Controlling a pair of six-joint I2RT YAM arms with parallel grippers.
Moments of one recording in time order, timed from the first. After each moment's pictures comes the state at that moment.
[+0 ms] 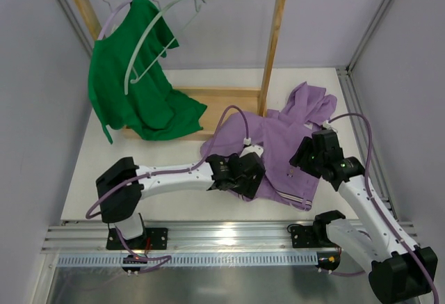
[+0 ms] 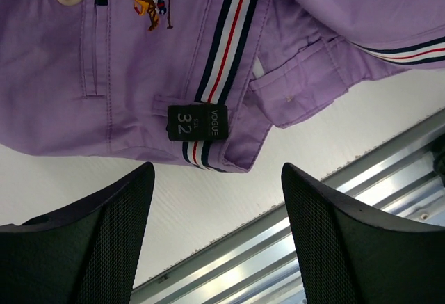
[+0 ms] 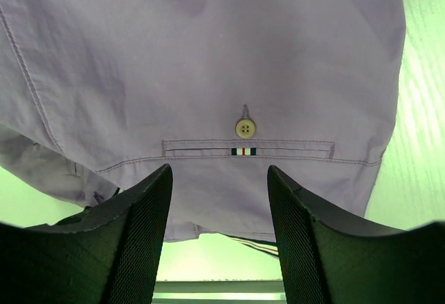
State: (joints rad) left arm -1.21 1.66 1.20 -0.56 -0.23 -0.63; right arm 0.24 0.85 0.67 -0.72 0.07 0.66
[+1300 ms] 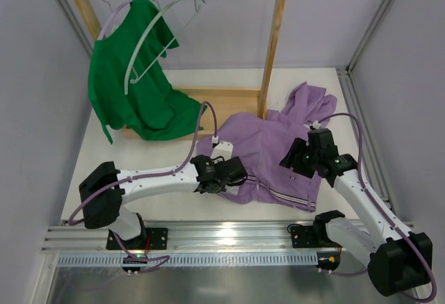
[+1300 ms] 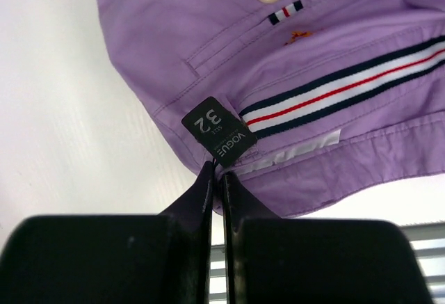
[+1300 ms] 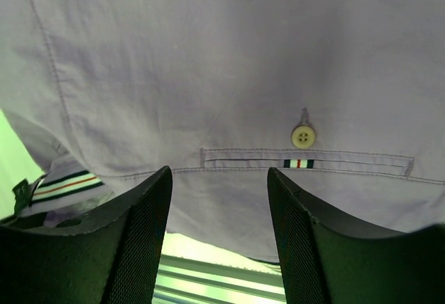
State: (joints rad) left arm -1.19 1.56 1.11 -0.82 -0.52 -0.87; right arm 0.24 0.93 0.64 -0.63 -0.10 0.67
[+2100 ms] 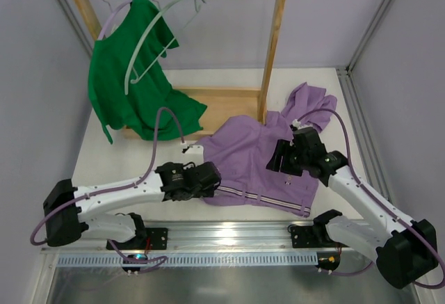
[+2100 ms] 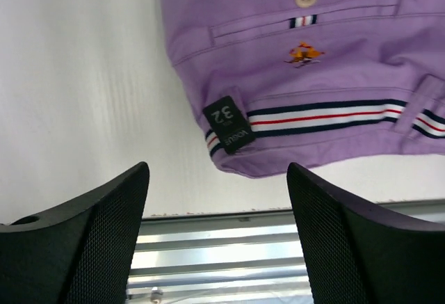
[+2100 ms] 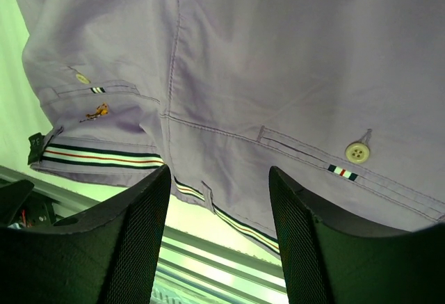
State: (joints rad) left arm -1.16 1.27 0.90 -0.91 -0.53 -1.05; right arm 0.42 0.98 0.68 -0.60 -0.14 0.60
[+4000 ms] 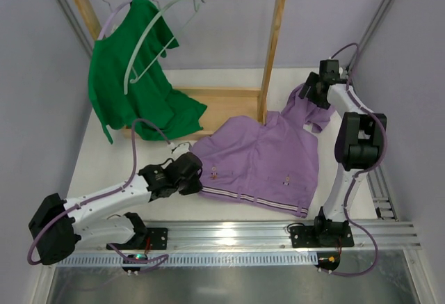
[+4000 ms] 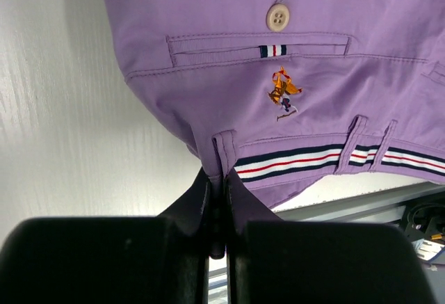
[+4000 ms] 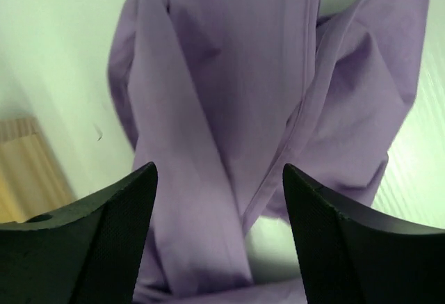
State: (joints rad) left arm -0.93 1.10 0.66 -0.56 -0.22 -1.04; right arm -0.05 1.95 1.55 -0.46 0.09 0.41
